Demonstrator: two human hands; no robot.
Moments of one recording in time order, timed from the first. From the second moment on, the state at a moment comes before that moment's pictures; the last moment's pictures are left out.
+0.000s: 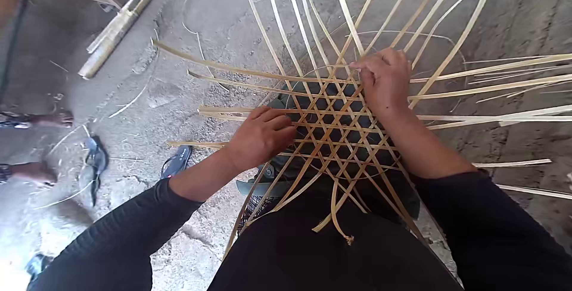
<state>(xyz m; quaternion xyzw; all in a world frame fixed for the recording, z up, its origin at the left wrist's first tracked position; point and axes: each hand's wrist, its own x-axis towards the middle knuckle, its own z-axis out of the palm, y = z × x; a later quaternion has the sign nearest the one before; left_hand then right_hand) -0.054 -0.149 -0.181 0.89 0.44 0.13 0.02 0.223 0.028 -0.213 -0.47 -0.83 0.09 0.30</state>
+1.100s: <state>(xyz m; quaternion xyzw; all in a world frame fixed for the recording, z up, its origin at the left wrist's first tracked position) -0.026 -0.162 -0.185 0.89 0.43 0.10 0.06 0.219 0.030 -0.214 -0.48 -0.83 0.09 0.26</state>
